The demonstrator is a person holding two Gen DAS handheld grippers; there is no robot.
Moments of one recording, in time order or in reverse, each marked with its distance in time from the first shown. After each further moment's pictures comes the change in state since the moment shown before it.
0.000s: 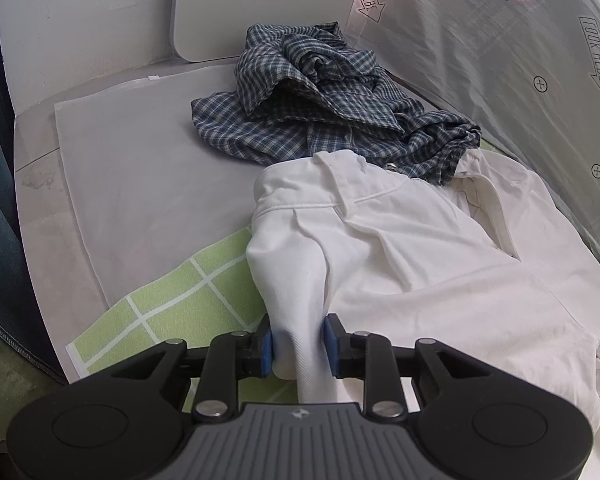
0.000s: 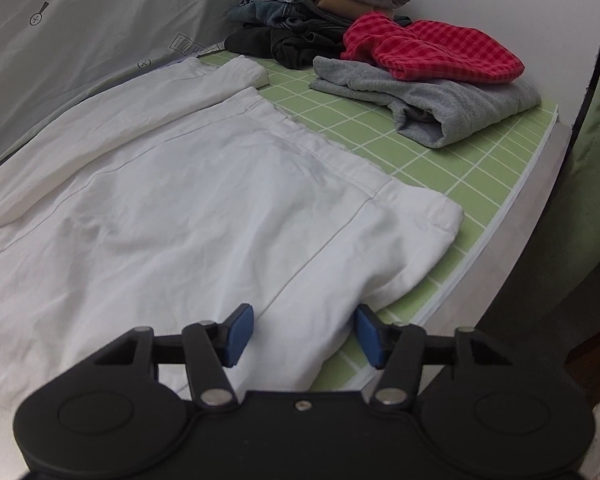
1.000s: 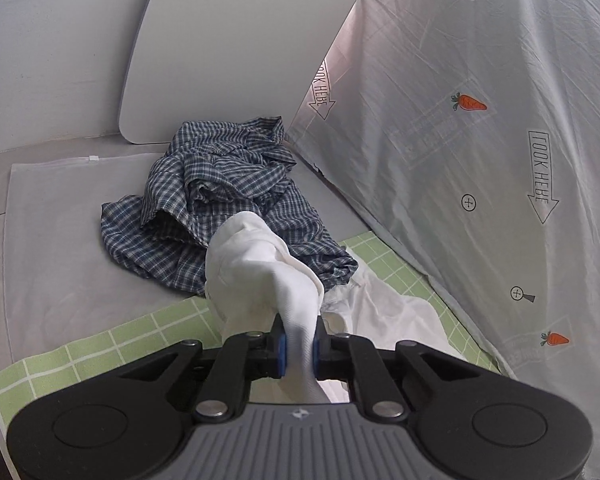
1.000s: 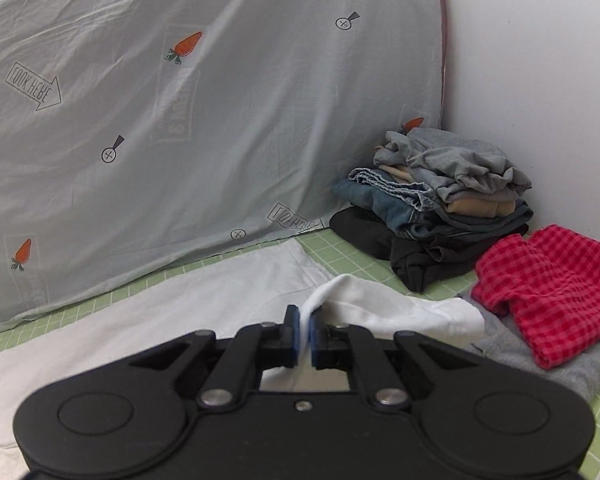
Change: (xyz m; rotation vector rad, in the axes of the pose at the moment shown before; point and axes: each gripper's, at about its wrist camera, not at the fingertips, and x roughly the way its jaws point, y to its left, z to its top) left arm -0.050 -0.102 0.067 -0.179 -0.196 -0.142; right arm 0.007 0.088 0.183 -0.101 -0.348 0.258
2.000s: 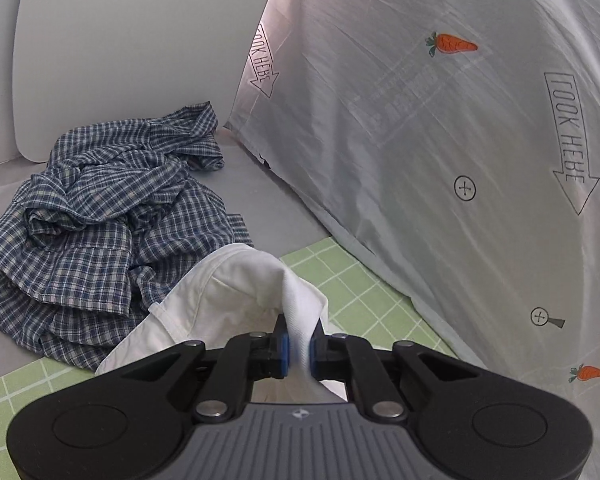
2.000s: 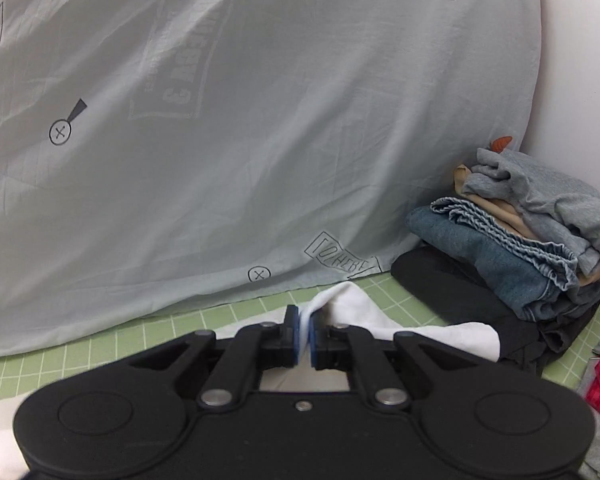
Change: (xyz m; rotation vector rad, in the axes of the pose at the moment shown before) left arm 0.145 -0.127 0.028 0.100 0.020 0.054; right arm 0.193 0.097 0.074 -0.076 0.023 -0.052
